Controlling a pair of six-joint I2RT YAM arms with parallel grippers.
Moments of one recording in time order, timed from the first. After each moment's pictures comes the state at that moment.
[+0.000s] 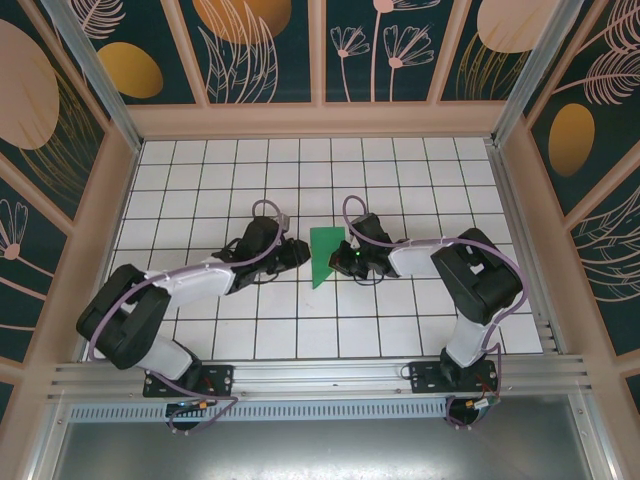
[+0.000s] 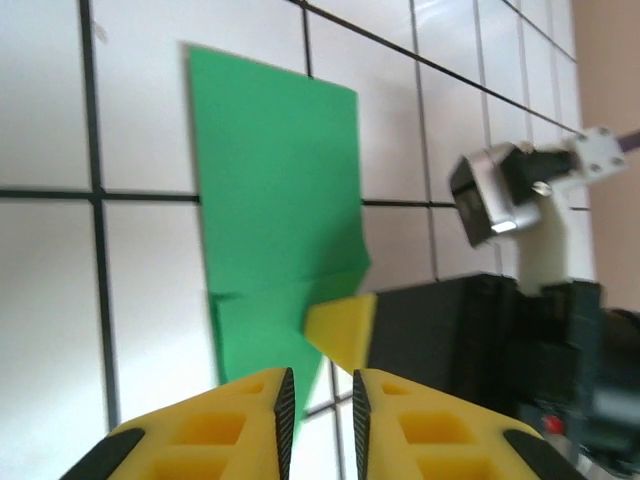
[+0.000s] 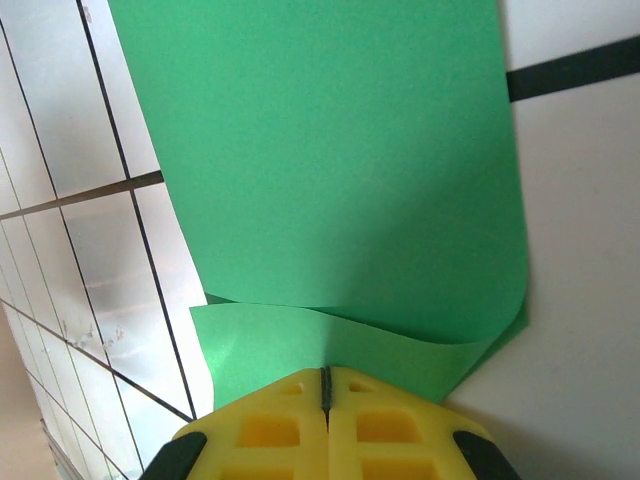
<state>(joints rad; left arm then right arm) -0.65 1.49 0.65 0.17 0.26 -0.91 0.63 1.77 0.77 0.08 -0.38 0.98</state>
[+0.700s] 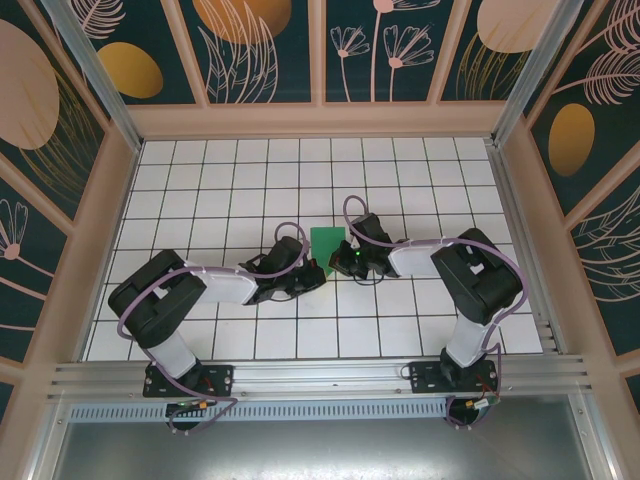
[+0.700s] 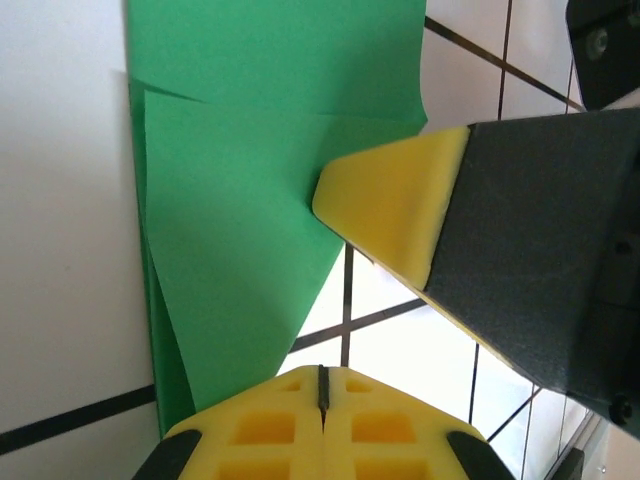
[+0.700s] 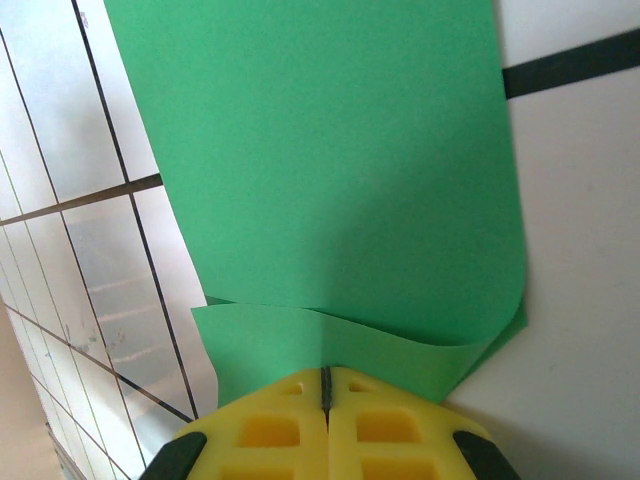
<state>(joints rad) -0.80 1.68 0.65 0.26 0.26 -1.09 0.63 1.77 0.77 0.08 -0.38 0.99</state>
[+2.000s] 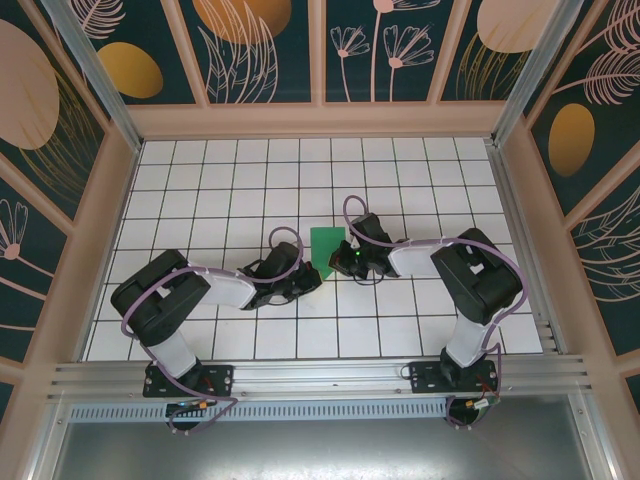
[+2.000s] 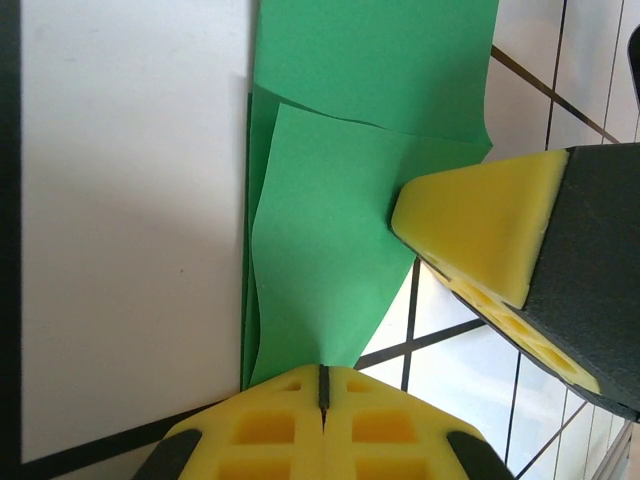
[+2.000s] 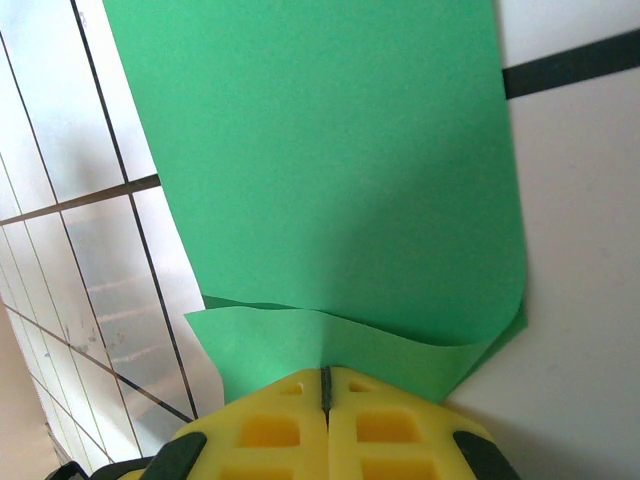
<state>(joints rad) -0.80 1.70 0.59 0.34 0.20 -1.12 0.63 1.77 0.78 0.08 -0.38 0.99</state>
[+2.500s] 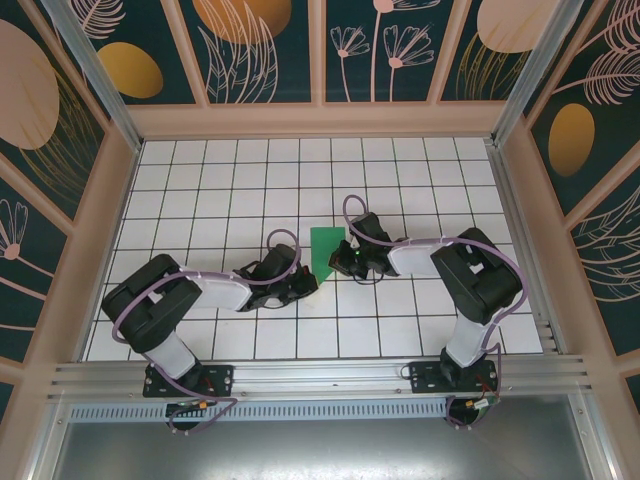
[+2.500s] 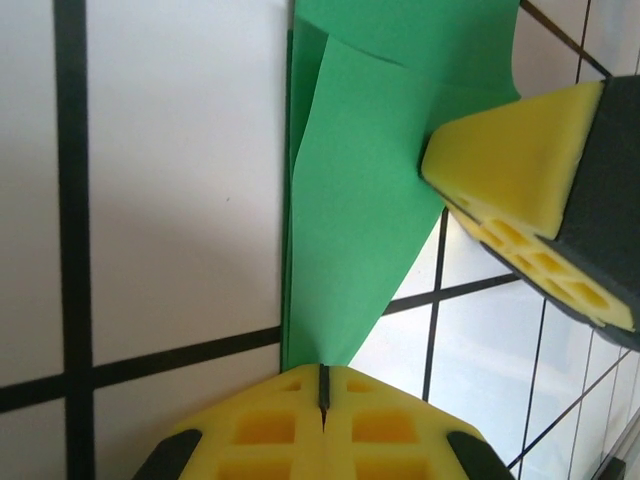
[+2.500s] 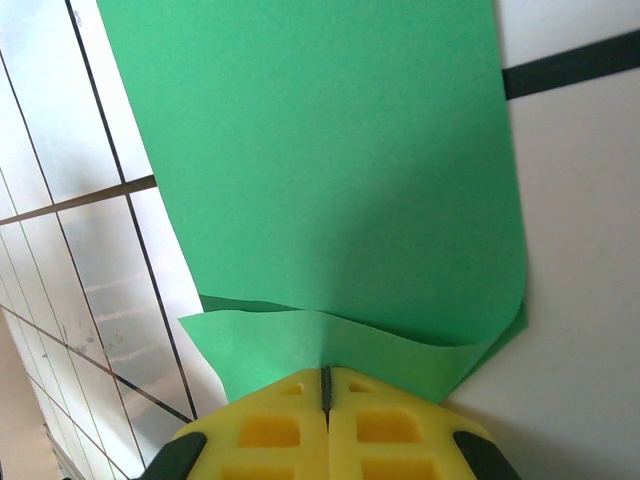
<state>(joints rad) -0.80 1.64 0.57 0.25 0.22 -1.08 0.63 1.77 0.79 0.06 -0.38 0.99</state>
